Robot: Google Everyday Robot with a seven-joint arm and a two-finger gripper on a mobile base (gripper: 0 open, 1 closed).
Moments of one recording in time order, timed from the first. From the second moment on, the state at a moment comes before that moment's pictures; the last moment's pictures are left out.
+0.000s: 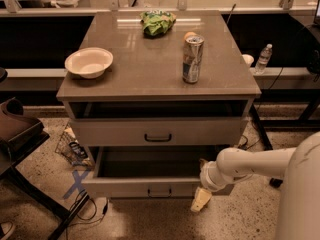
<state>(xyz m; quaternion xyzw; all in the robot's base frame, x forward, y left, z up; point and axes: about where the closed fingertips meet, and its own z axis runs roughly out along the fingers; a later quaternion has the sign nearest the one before) 0.512 -0.149 0.430 -0.59 0.78 0.08 0.19</state>
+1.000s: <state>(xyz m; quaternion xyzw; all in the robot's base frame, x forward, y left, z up) 0.482 -0.154 0.432 -0.59 0.78 0.08 0.17</state>
